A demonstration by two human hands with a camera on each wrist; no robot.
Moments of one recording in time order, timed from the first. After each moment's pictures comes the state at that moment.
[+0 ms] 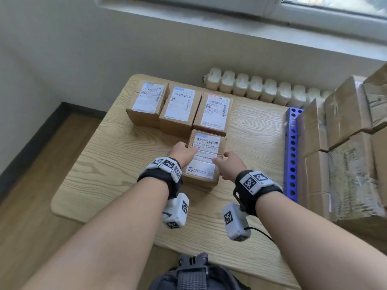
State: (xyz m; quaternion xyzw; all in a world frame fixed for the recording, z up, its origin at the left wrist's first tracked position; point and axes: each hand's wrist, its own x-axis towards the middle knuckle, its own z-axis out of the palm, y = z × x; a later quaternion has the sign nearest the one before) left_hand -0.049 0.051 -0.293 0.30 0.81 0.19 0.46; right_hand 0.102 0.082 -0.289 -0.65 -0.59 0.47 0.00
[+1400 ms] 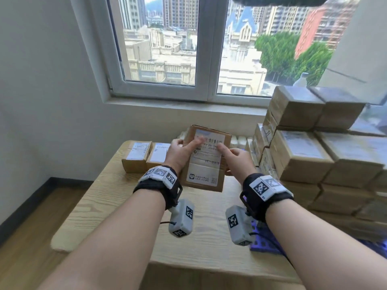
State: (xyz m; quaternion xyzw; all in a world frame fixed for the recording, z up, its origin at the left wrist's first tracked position) left_hand 0.035 -0.032 -0.124 0.37 0.61 0.53 0.46; right_hand 0.210 -0.001 -0.127 -0.57 -0.60 0.45 0.35
